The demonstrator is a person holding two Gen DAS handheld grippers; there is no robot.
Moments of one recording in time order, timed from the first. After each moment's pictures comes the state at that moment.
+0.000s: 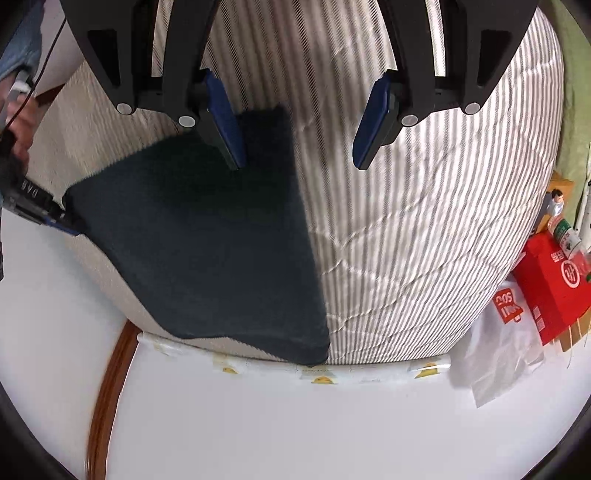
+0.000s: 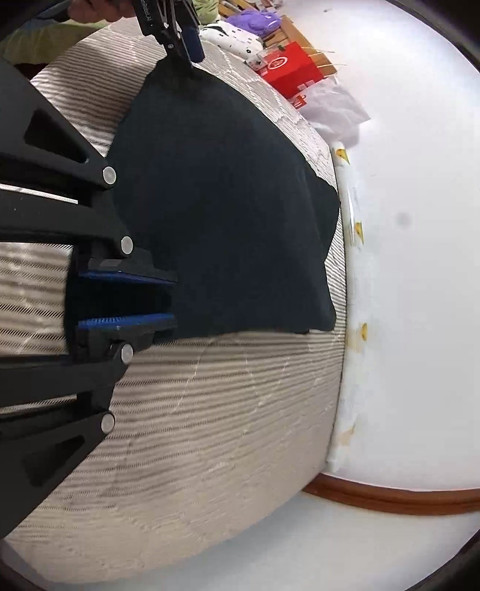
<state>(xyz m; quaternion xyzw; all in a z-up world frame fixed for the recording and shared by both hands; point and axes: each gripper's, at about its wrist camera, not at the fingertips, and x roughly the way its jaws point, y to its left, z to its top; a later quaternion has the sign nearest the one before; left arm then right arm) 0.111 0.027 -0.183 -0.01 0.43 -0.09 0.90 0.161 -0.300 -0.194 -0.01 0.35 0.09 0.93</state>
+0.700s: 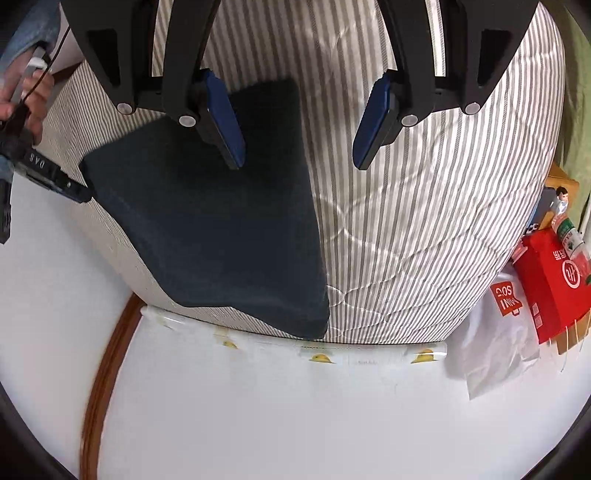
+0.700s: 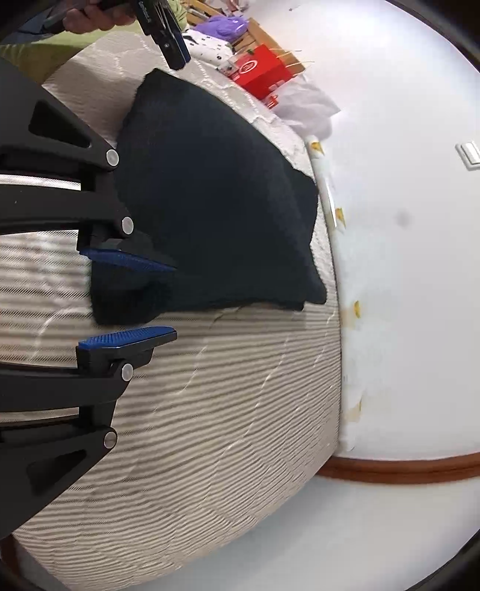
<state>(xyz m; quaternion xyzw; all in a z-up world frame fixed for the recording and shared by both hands) 0.126 0.029 -0.159 -0.04 0.40 -0.09 0.91 0.155 -0.328 -0.185 0.05 0.34 0.09 0.93</state>
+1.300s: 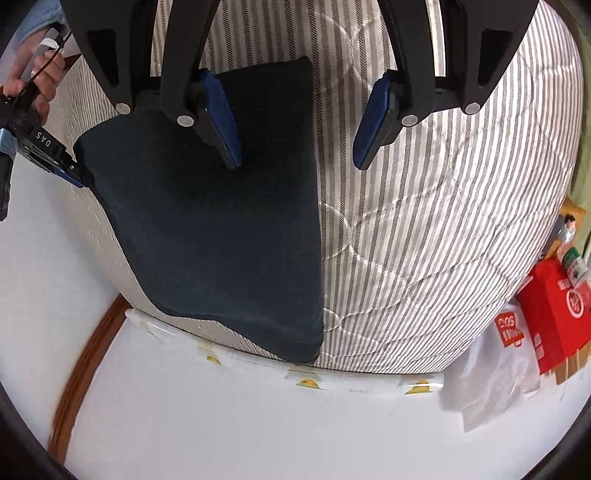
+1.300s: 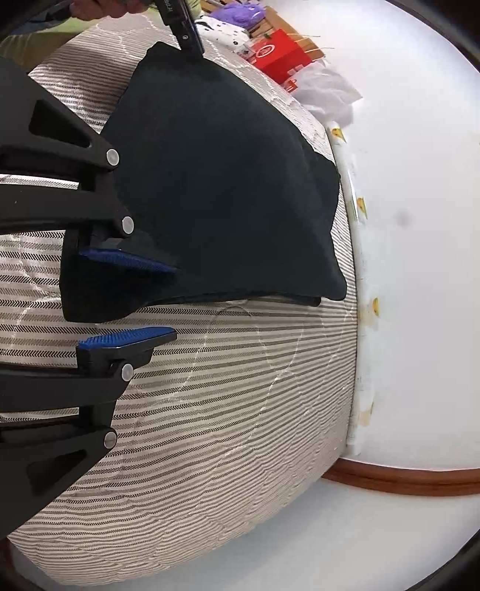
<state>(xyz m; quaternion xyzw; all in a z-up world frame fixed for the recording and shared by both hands) 0.143 0.021 -0.172 -0.08 0.44 -0.07 0.89 0.180 -0.327 -0.198 0.02 0.38 0.07 0.92</state>
